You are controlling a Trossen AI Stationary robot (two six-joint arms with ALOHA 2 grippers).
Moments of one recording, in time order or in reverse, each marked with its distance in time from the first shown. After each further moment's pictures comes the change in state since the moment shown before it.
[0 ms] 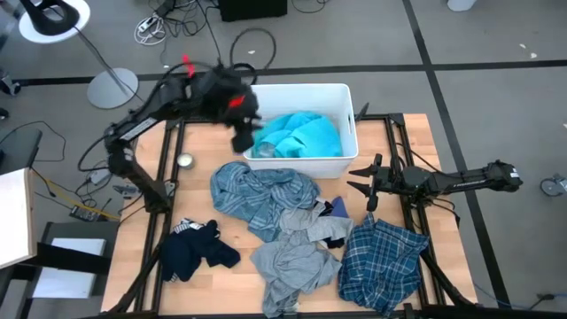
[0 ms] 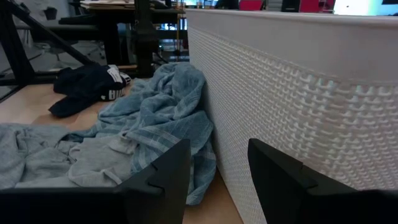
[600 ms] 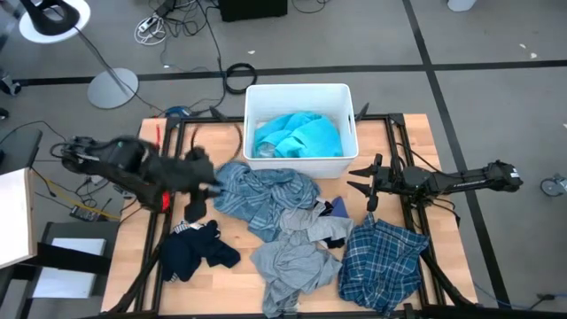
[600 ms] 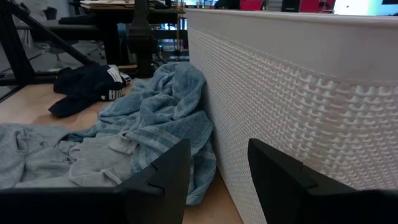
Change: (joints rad) left arm -0.607 -0.449 -0.627 0.045 -0.247 -0.556; right arm 0.000 0.000 0.000 0.000 0.000 0.000
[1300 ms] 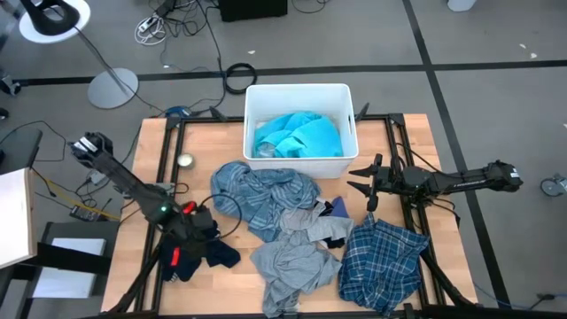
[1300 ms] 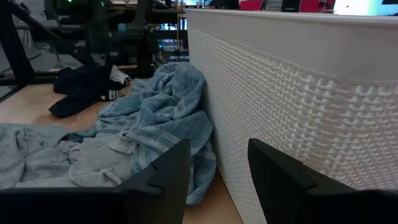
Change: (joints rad) left arm -0.362 -0.027 -0.932 0.517 0.119 -0.596; right arm 0.000 0.000 0.000 0.000 0.000 0.000
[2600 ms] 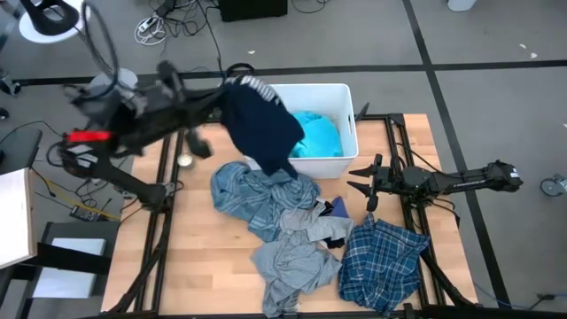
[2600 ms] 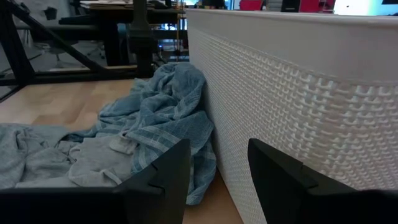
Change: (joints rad) left arm 0.564 0.155 1.324 0.383 -0.391 1.382; right arm 0.000 0.000 0.000 0.000 0.000 0.000
